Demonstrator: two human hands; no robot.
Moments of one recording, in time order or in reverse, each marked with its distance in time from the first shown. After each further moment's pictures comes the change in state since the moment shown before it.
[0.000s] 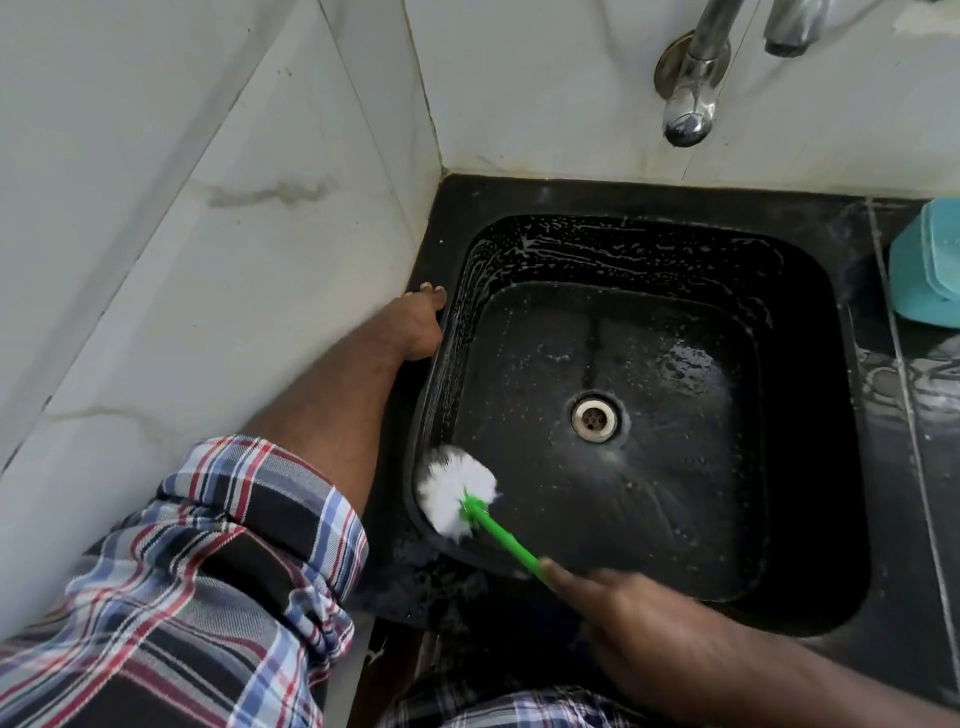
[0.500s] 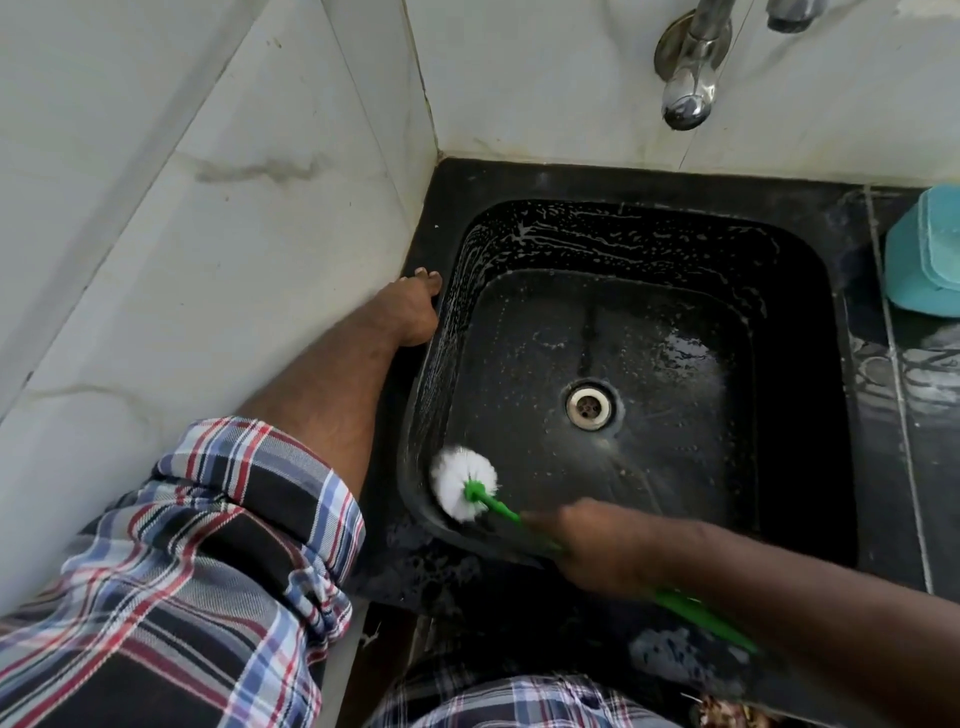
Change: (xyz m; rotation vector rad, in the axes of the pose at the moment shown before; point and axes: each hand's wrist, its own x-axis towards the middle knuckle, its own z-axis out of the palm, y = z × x) left_hand 0.000 0.001 0.001 0.002 0.005 -0.018; right_hand 0.062 0.018 -0.017 -0.112 -0.125 0.040
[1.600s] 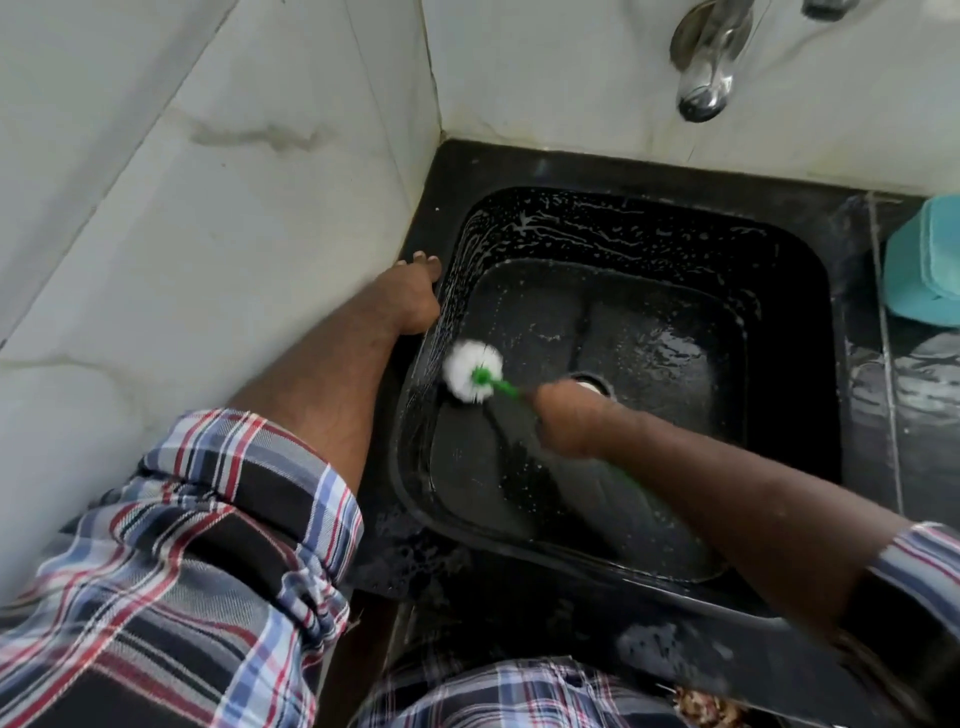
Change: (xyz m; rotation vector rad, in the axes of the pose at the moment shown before) left_hand 0.002 -0.001 0.005 0.003 0.008 0.010; right_hand 0.067 0.015 -0.071 -0.170 0.163 0.240
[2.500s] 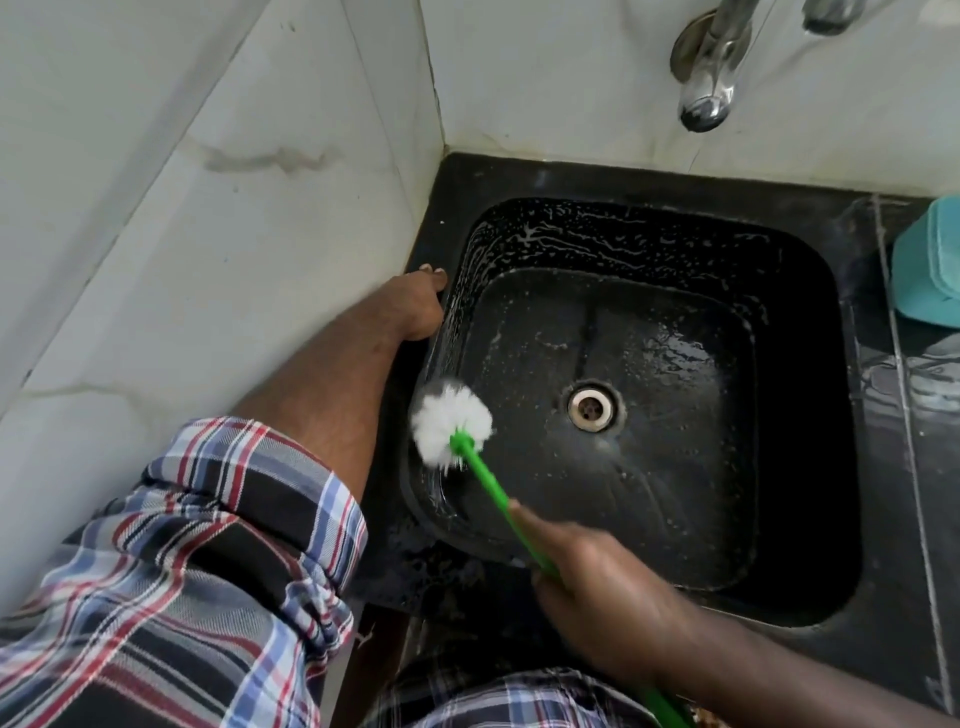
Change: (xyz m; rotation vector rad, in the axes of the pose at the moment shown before) left_hand 0.004 -0.003 -0.007 -0.059 -0.028 -0.013; right_hand -0.134 -0.053 0.050 0.560 0.094 -0.146
